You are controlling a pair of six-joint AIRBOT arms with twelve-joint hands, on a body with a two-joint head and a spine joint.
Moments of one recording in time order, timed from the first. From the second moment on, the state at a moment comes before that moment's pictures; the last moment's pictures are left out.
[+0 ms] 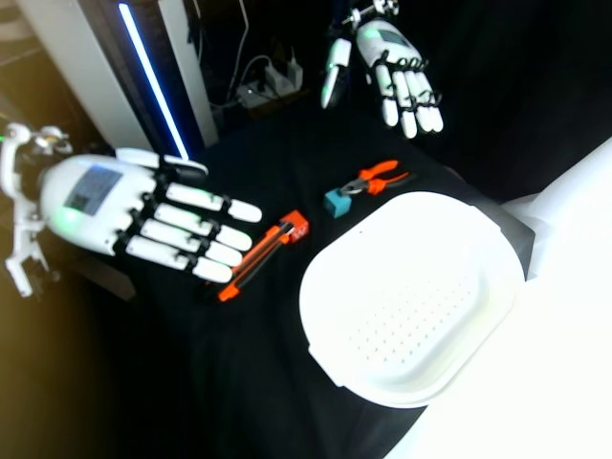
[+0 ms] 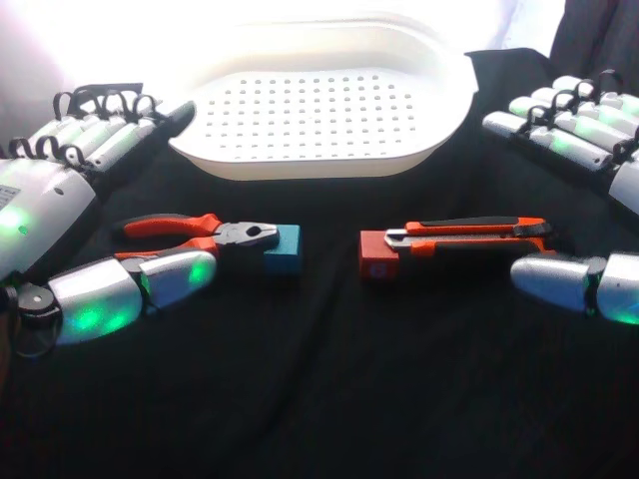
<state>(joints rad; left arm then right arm) 1.11 -0.86 0.83 -0.35 -1.21 1.30 -0.98 -0.81 0.85 0.21 0.89 -1.09</state>
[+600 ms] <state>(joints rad) 1.03 -0.99 0.94 -0.41 -0.97 1.31 -0.98 -0.82 0.85 0.22 0.90 -1.09</state>
